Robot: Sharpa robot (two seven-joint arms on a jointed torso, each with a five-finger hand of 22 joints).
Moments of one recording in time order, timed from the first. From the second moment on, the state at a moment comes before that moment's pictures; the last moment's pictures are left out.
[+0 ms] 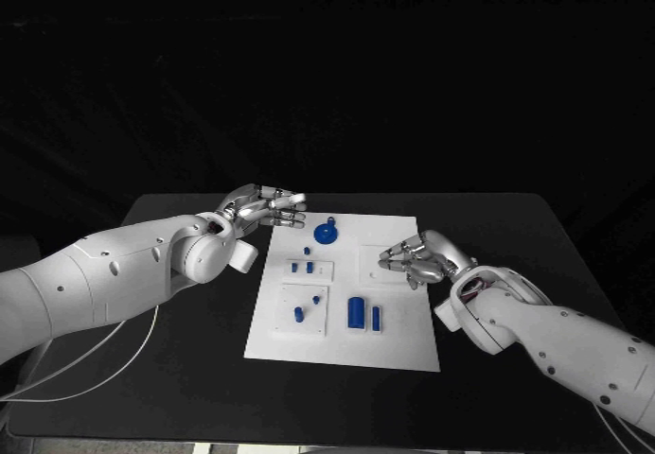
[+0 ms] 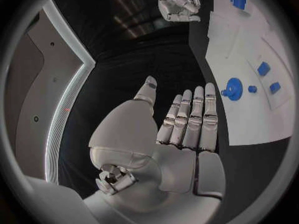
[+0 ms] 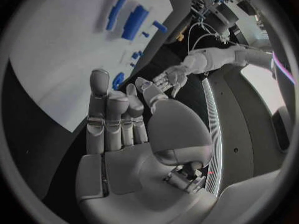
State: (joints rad) left arm 1.23 -0.71 -0.11 1.17 -0.16 -0.06 0.31; left_hand 1.26 0.03 -0.03 0.00 0.05 0.86 0.18 0.07 0.06 0.98 0.18 0.06 0.06 1.01 0.17 0.06 0.07 0.09 1.00 0.15 0.07 0.07; right arm 0.76 -0.75 0.35 1.44 -1.16 -0.41 0.02; right_hand 1.18 -0.01 0.14 -0.18 0.44 1.19 0.06 0.07 0.07 1.34 -0.03 1.01 1.16 1.44 -0.09 0.95 0.96 0.08 1.47 -0.11 0.38 1.13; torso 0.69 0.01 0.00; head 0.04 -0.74
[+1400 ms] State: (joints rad) left arm 1.24 -0.64 -0.10 1.00 -0.10 -0.15 0.32; left_hand 1.00 0.02 -0.01 0.00 0.02 0.35 0.05 0.02 0.02 0.38 0.05 0.02 0.02 0.42 0.06 0.03 0.03 0.05 0.48 0.07 0.03 0.03; right arm 0.96 -0.58 0.35 0.98 -0.43 -0.20 0.19; right_hand 0.95 0.01 0.07 -0.04 0.16 0.41 0.06 0.03 0.03 0.48 0.06 0.03 0.02 0.56 0.06 0.03 0.03 0.05 0.38 0.08 0.03 0.03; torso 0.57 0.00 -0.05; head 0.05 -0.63
